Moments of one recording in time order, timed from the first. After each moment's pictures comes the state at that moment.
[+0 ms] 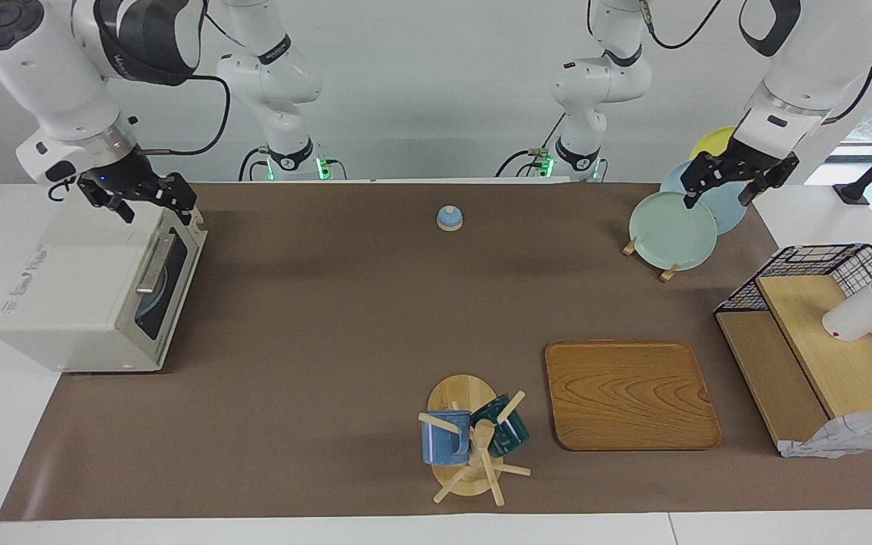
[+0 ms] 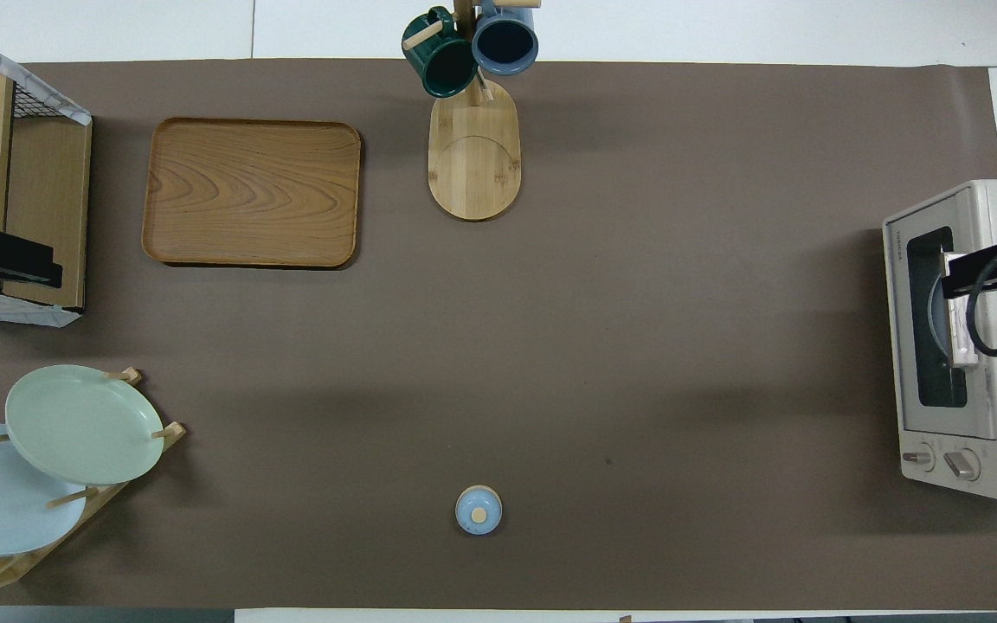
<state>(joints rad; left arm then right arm) 0.04 -0.04 -0.09 -1.61 0.01 1.55 0.00 -0.10 -0.03 -0.03 -1.71 -0.04 1.61 -0.06</state>
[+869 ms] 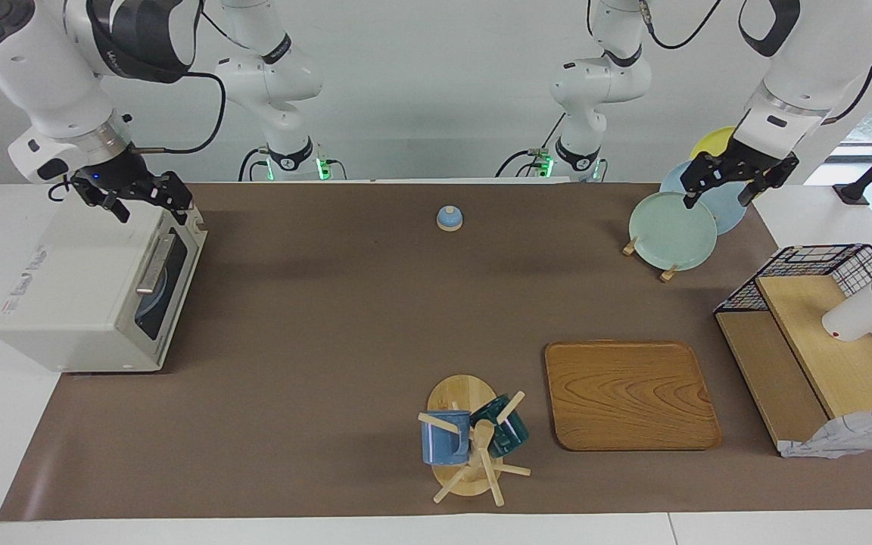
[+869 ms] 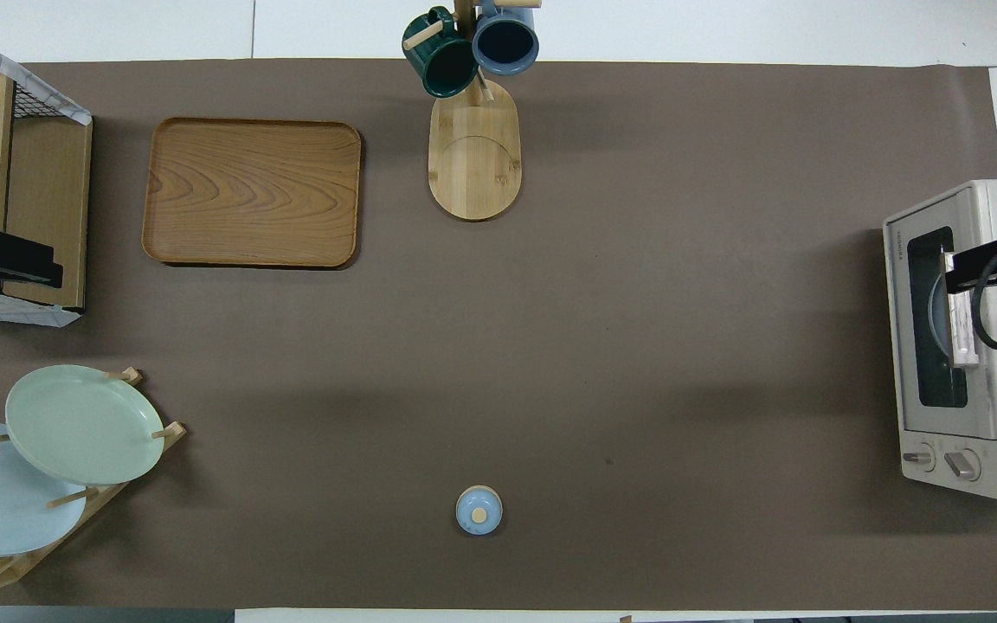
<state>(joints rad) 0.04 -0.04 -0.09 -1.61 0.01 1.55 0.00 0.06 -0.01 -0.18 -1.68 -0.04 1.60 -0.07</state>
